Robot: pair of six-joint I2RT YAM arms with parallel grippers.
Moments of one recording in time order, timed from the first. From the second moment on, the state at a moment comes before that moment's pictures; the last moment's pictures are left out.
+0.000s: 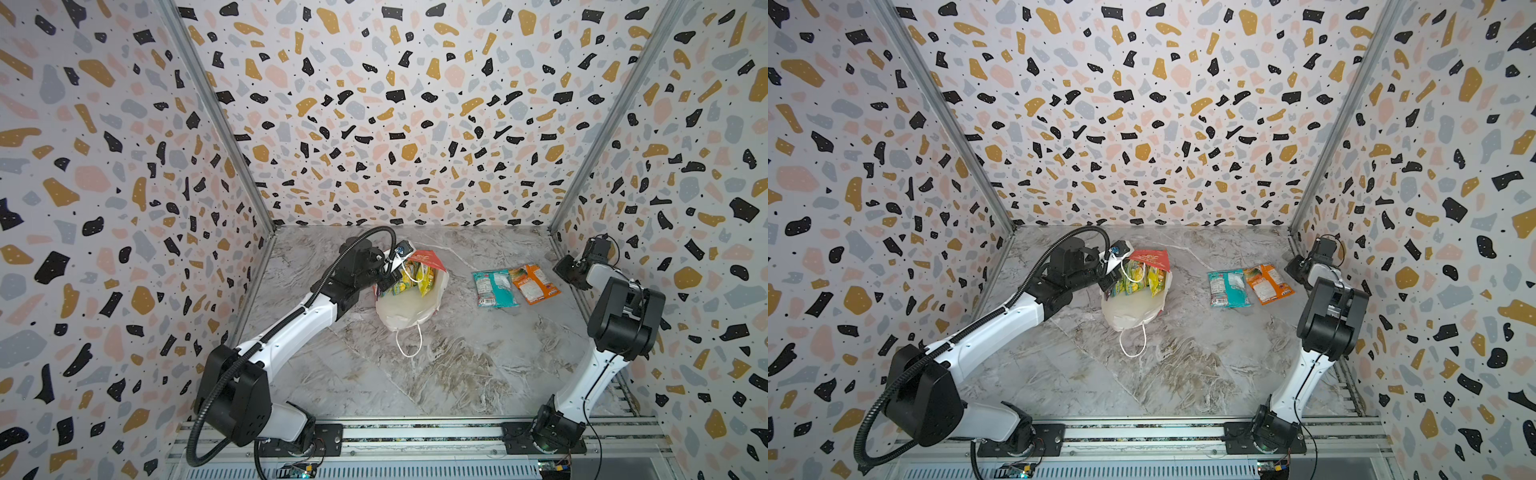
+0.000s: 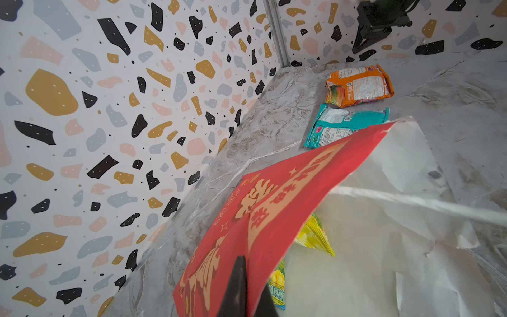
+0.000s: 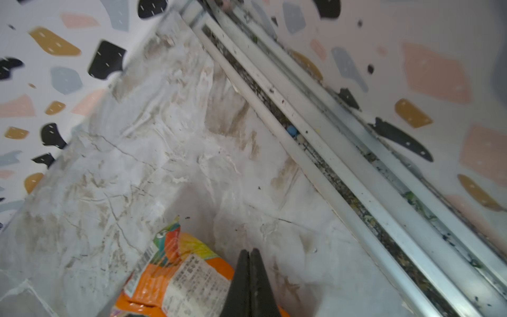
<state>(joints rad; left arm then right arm) -0.50 1.41 1.08 -0.04 0.30 0.53 -0.40 2.04 1.43 -0.29 -0.19 0.36</state>
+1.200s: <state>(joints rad) -0.53 1.38 1.05 0.02 0.21 0.46 -0.29 1.59 1.17 -0.25 -0.22 0.47</state>
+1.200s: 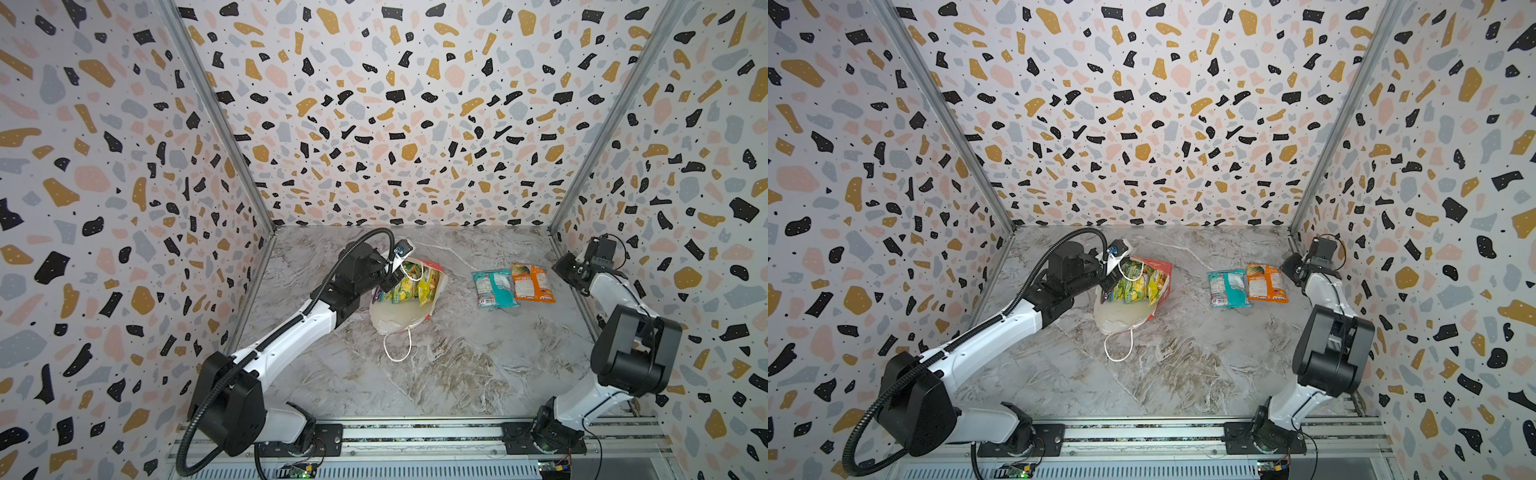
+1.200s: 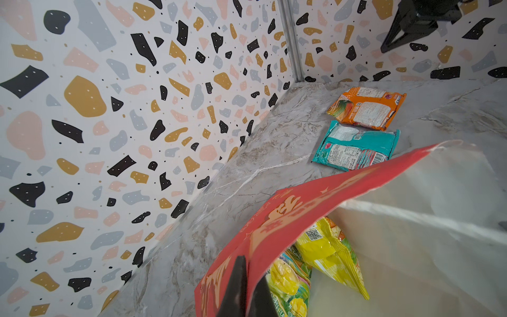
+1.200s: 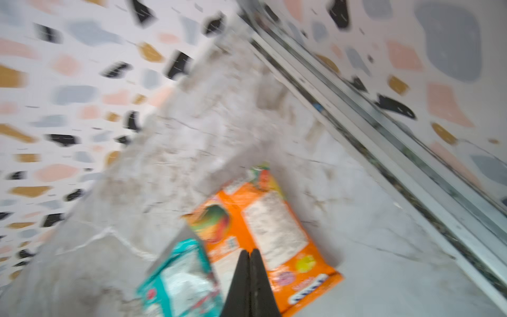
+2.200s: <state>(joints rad) -0.56 1.37 1.06 0.02 0.07 0.35 0.64 1.66 0.54 0.52 -0.33 1.04</state>
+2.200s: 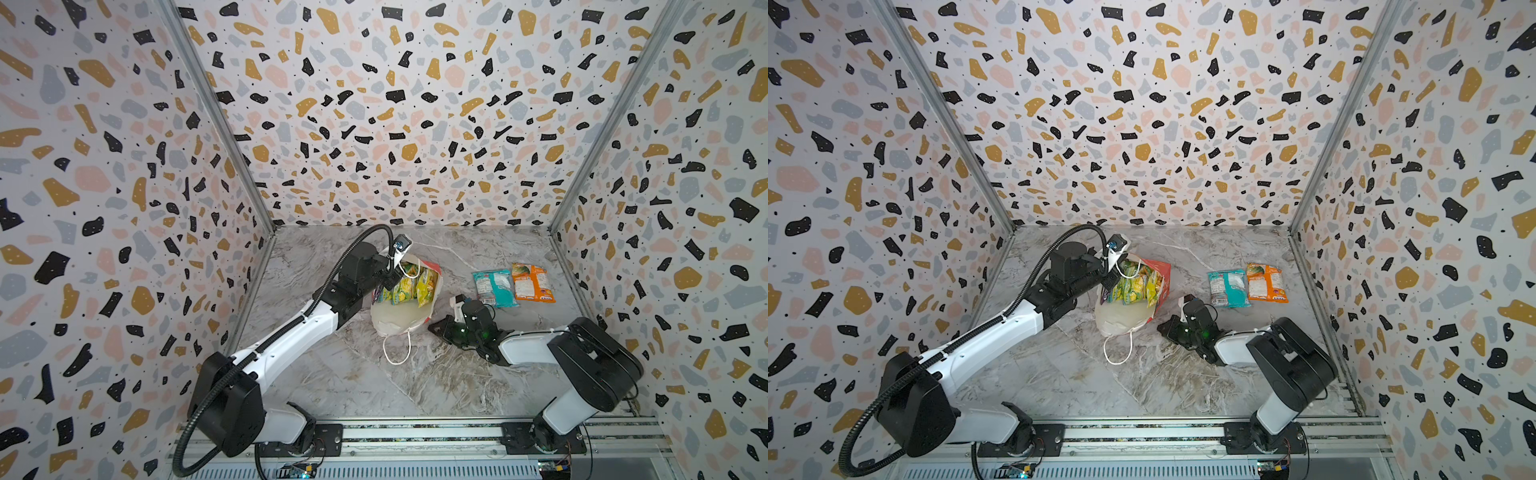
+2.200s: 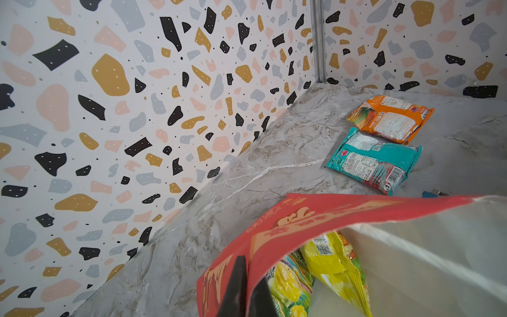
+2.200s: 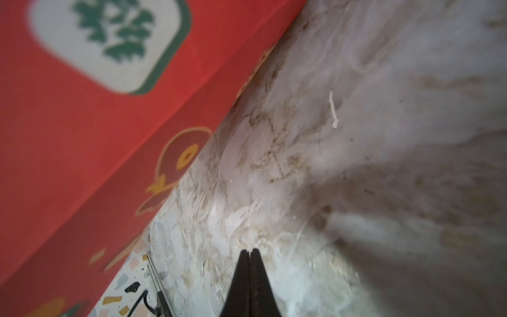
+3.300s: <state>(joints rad) -0.56 1.39 0.99 0.08 0.09 0.30 0.42 1.67 0.93 0.26 -0.20 0.80</state>
